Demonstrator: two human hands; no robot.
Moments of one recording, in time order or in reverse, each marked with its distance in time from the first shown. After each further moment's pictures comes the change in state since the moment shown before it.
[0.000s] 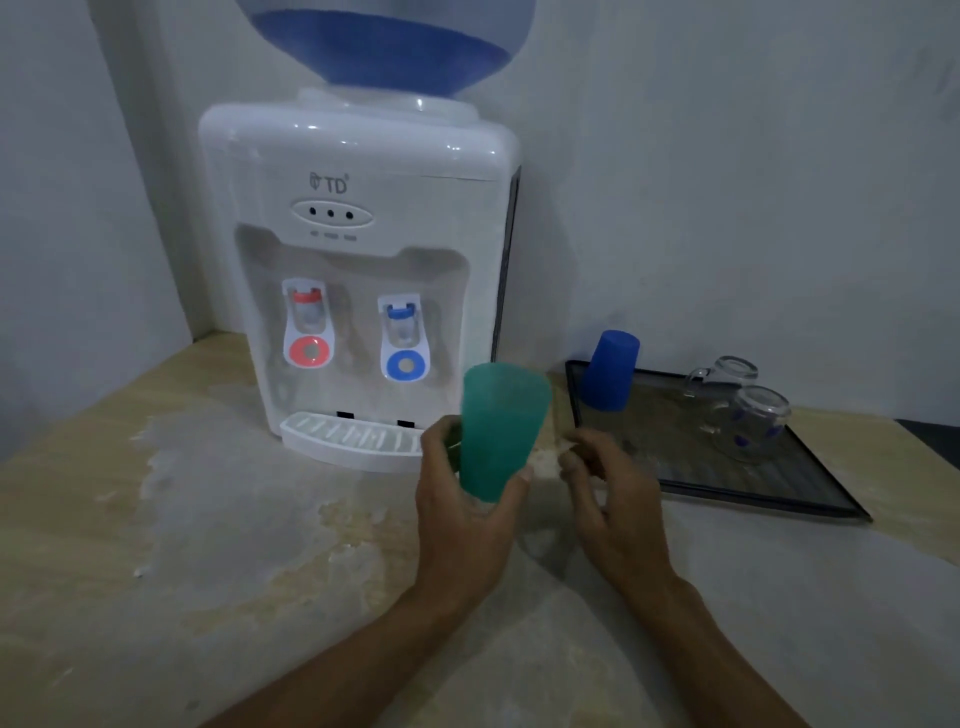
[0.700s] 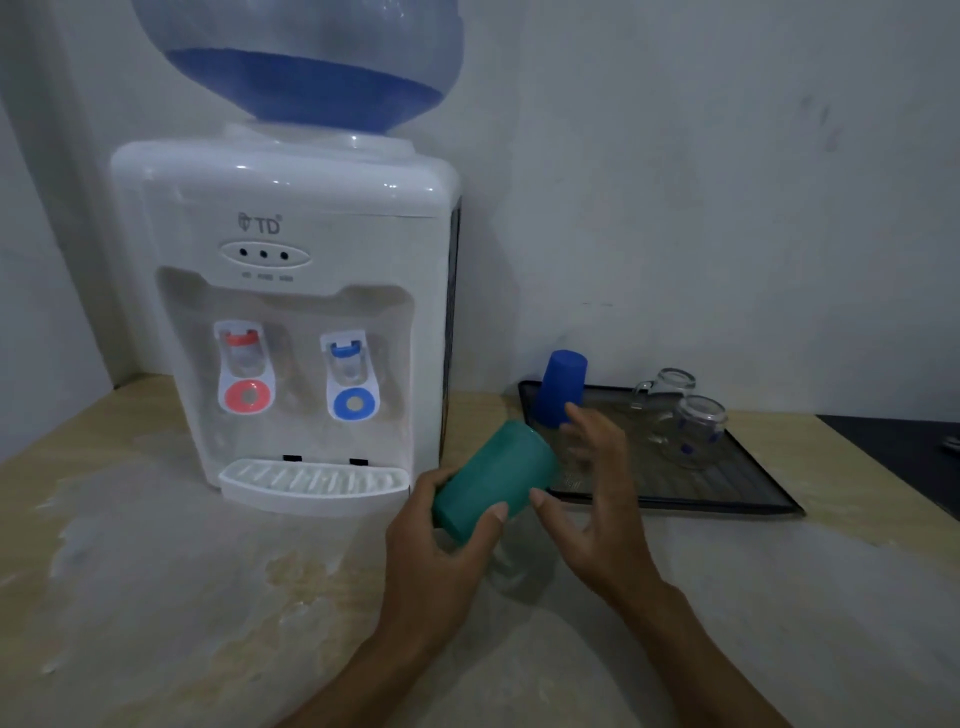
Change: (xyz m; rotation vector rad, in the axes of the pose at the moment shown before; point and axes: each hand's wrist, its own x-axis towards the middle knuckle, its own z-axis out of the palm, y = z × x) left_hand 0.005 -0.004 -0.001 -0.017 -0.177 -0.054; right_hand 0.010 0.004 -0.024 0.079 0.042 -0.077
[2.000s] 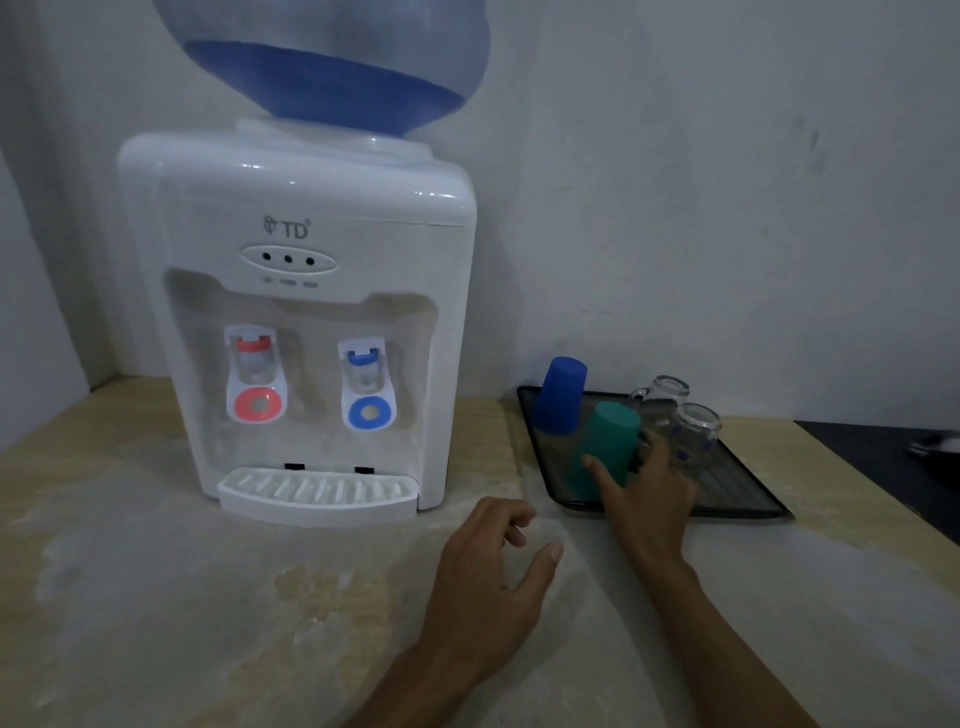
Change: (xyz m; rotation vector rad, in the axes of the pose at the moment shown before) left_hand -0.002 -0.003 0.010 0.246 -0.265 0.192; right_hand 0.017 0.063 -0.006 -0.530 0.256 0.560
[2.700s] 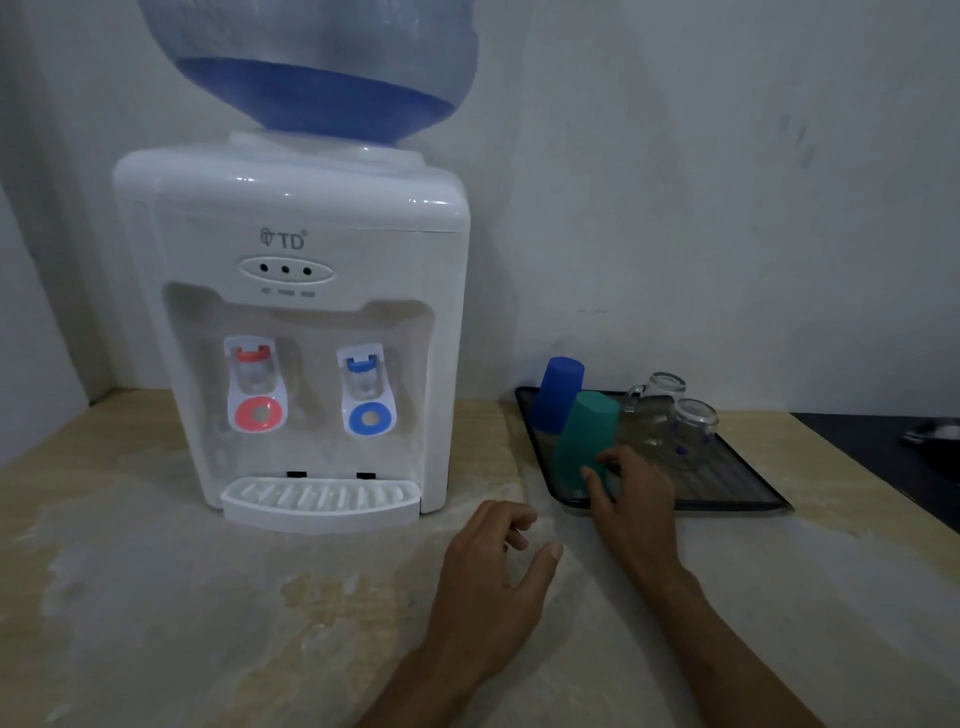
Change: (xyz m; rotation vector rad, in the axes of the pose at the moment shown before) left_hand 0.000 -0.007 0.003 -0.030 0.013 -0.001; right_hand -0.011 0.013 0.009 -0.005 -0.051 -0.265
